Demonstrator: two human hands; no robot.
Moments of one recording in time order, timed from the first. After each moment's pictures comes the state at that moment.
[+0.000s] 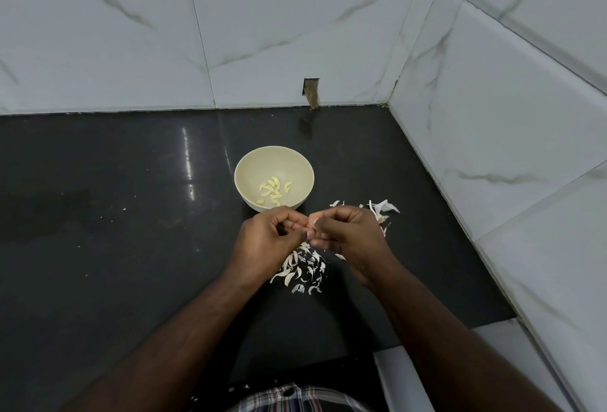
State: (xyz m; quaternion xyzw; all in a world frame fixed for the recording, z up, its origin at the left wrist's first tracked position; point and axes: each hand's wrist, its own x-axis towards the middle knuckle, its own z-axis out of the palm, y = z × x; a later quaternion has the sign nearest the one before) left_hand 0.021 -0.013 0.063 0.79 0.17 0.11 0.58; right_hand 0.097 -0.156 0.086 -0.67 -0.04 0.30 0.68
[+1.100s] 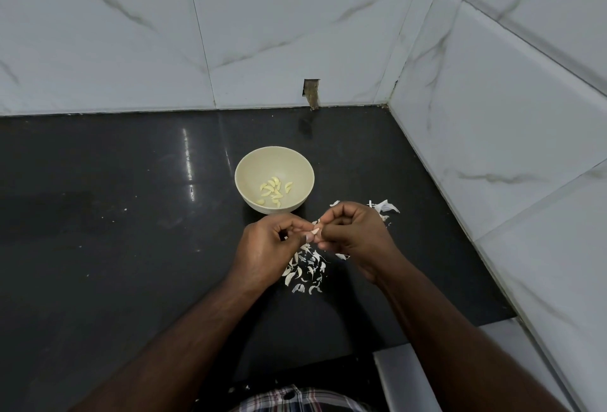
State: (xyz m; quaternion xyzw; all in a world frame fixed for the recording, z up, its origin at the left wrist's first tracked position) left_hand 0.016 -0.019 0.062 0.80 0.17 0.13 0.56; right_hand 0.106 -0.162 0.082 -0.70 -0.04 0.30 0.65
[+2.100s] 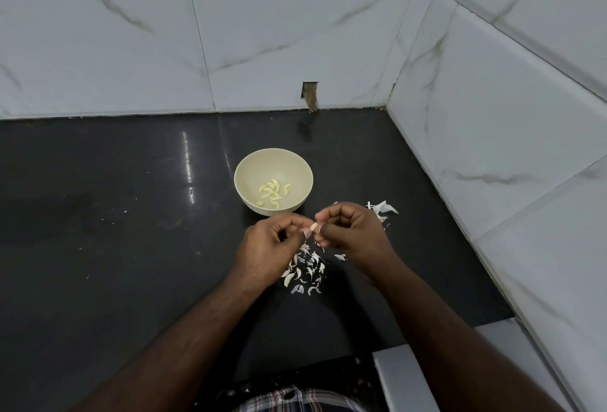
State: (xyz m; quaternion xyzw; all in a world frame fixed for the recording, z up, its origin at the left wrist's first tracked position) left_hand 0.020 -0.018 0.055 0.79 0.17 0.11 0.57; right_hand 0.104 -0.168 0.079 -0.72 -0.13 0.25 0.64
